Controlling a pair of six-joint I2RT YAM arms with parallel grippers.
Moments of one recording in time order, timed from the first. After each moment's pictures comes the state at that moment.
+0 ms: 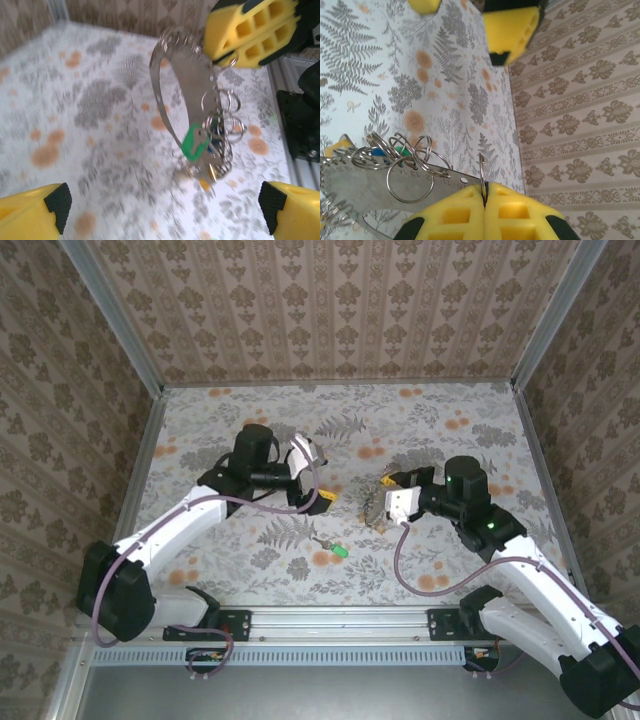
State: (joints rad) left arm -0.60 1.30 0.96 -0.26 0.77 0.30; right arm 0.42 0.86 0.70 -0.23 -0.39 -1.23
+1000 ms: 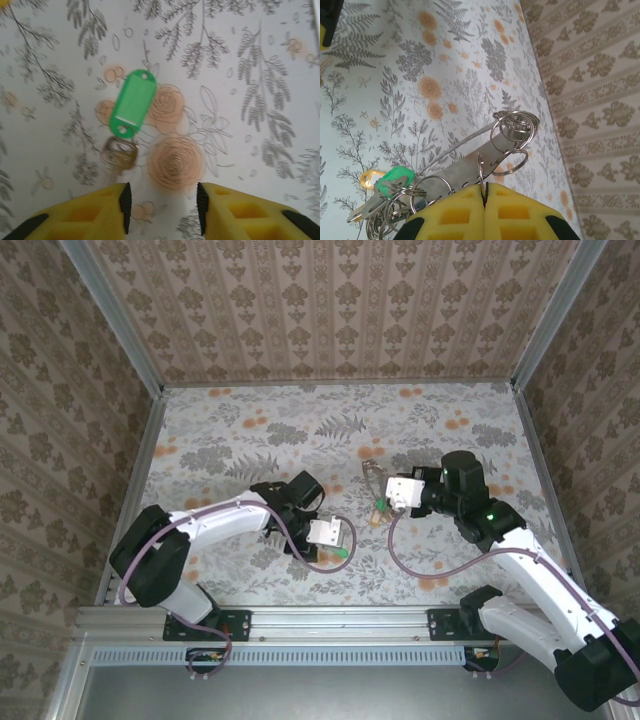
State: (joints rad) left arm -0.88 1.53 0.92 -0.66 0.36 0.91; right arm 0.38 0.91 0.75 -0.37 -0.28 -1.06
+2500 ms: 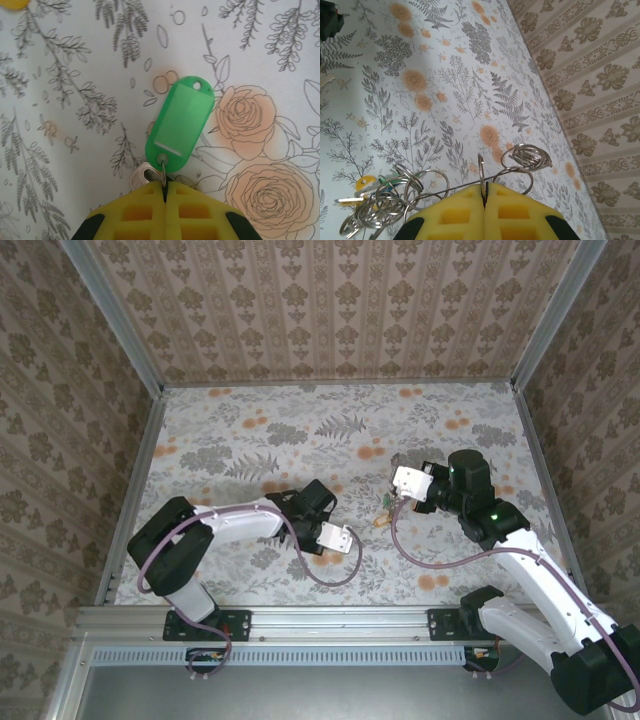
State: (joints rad) left arm -0.92 1.63 0.87 -0.40 0.19 1.02; right arm 0.33 0.90 0.75 -0.37 -0.27 -0.93
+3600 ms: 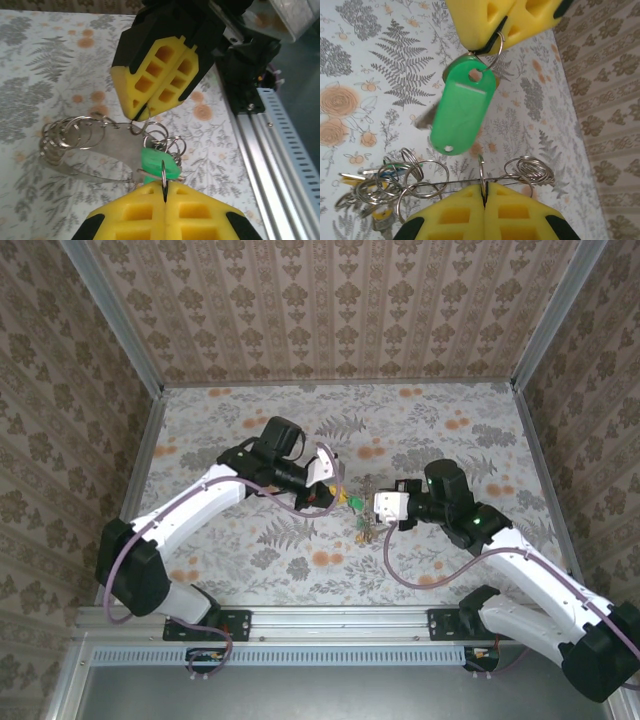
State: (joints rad) left arm -0.70 1.47 1.20 -0.62 0.90 0.64; right arm 0.50 0.94 0.69 -0.29 -0.38 -1.05
